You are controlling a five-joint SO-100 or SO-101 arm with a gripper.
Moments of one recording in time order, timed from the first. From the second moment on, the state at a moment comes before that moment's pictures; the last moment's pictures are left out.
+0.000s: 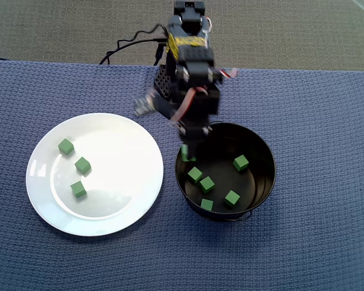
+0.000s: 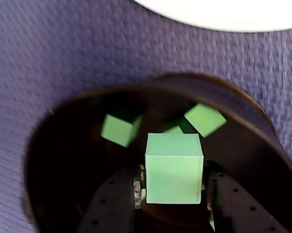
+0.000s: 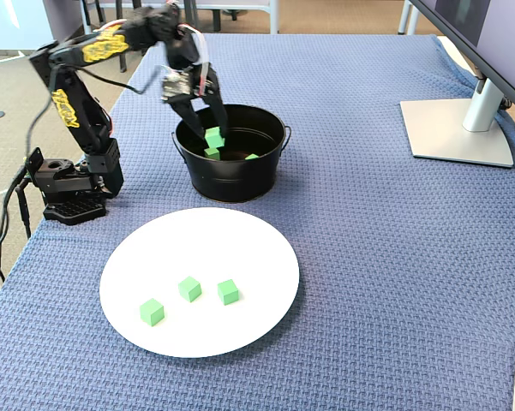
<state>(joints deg) -5.8 102.0 88.8 83.7 -2.2</state>
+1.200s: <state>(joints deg) 17.3 99.5 71.6 91.8 -17.1</state>
